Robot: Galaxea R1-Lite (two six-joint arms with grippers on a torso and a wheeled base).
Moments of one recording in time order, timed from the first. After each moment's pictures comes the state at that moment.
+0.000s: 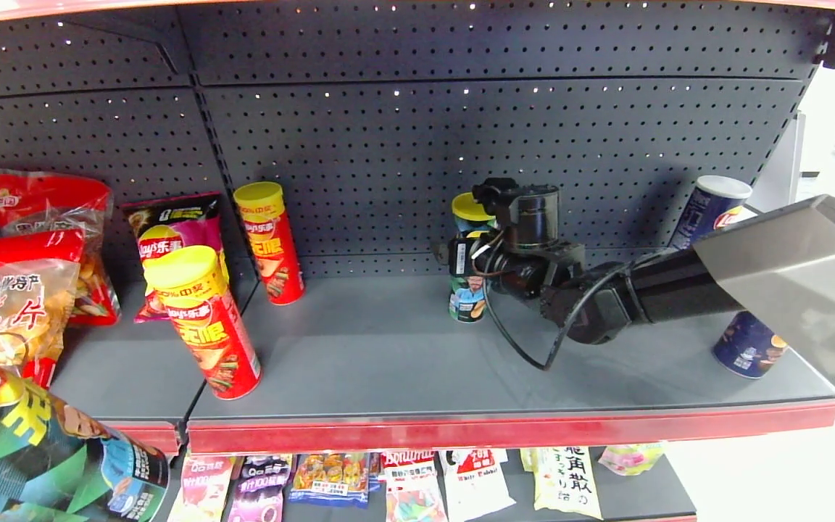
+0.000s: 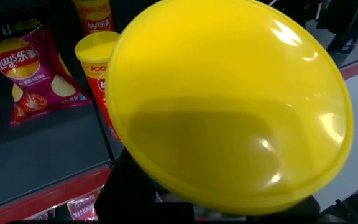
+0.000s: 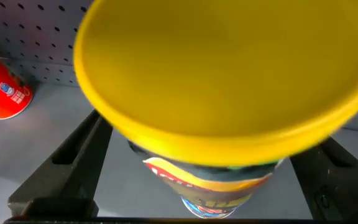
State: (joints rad) left arm -0.01 0.63 -0.63 0.14 -0.44 0.05; right arm 0.58 2.21 -1.42 -0.55 -0.28 0.14
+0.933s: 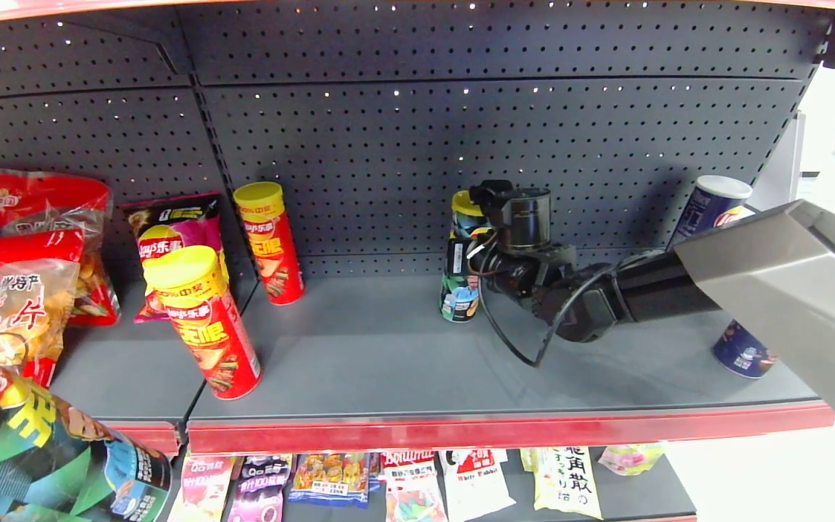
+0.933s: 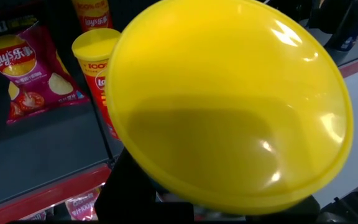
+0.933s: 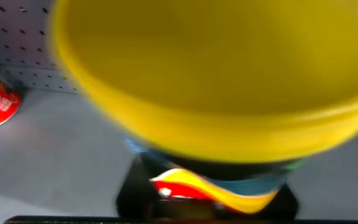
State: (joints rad) left arm -0.01 0.64 -0.62 0.15 -0.44 0.05; right arm 0.58 2.25 -1.47 -0.55 -0.30 0.14
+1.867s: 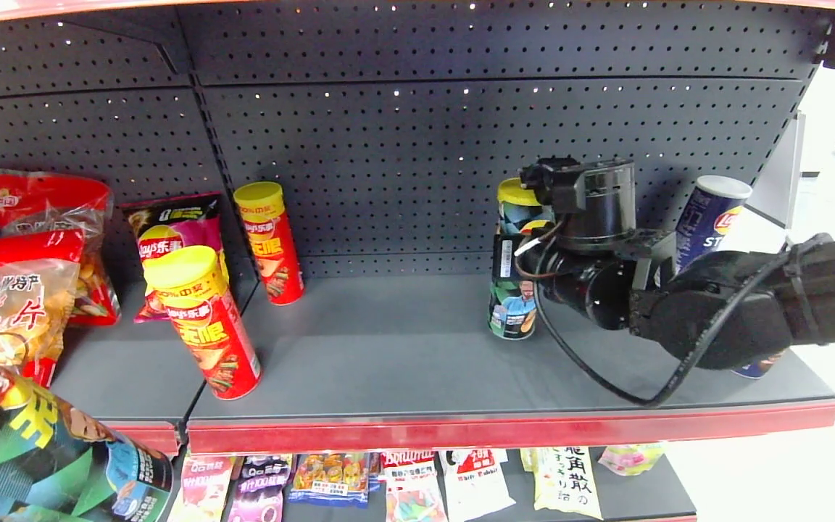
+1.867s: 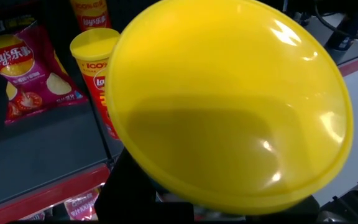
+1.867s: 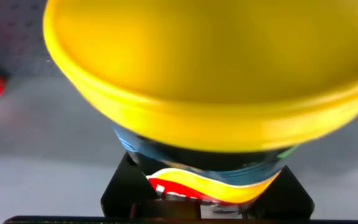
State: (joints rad) left arm -0.01 0.64 -0.62 0.15 -0.45 0.05; right arm 0.65 1.90 -1.17 -0.41 -0.52 0.17
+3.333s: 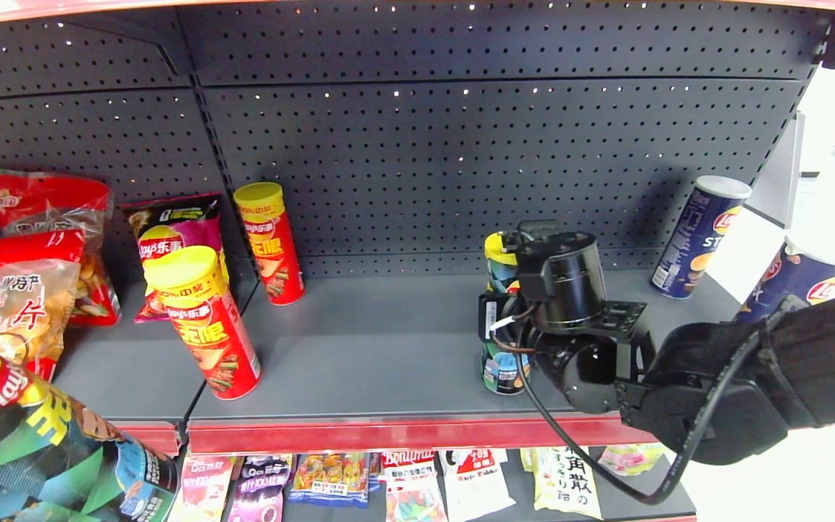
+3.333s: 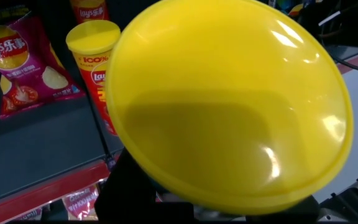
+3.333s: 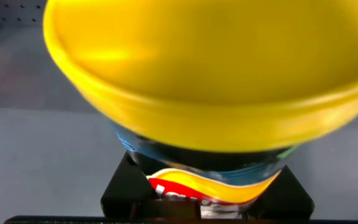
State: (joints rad) left arm -0.01 0.67 -0.62 0.14 -0.45 0.05; right arm 0.78 1.92 -0.98 -0.51 -0.67 0.25
